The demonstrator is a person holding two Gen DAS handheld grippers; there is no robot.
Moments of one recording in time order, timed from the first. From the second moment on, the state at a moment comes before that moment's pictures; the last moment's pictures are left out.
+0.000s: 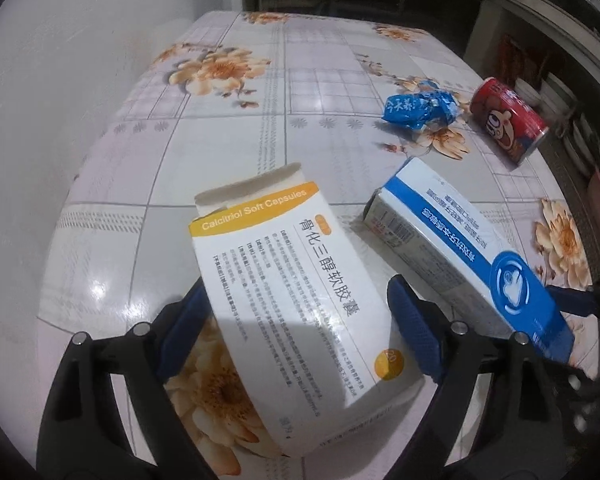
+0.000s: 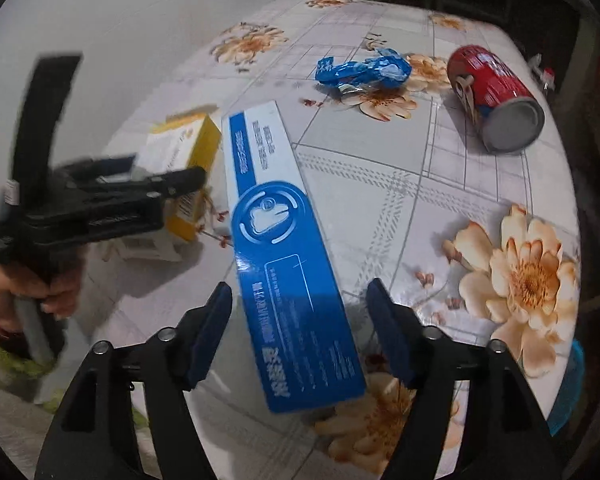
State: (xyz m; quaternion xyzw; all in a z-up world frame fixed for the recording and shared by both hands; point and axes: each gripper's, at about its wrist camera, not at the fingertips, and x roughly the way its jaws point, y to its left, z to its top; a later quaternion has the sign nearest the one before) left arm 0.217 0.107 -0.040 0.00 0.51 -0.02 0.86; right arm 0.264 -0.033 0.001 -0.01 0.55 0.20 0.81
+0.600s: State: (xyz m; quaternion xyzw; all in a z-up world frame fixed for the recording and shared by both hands) left arm 0.162 0.049 -0.030 0.05 0.52 -0.17 0.84; right arm 0.225 -0.100 0.012 0.12 0.56 0.13 0.81
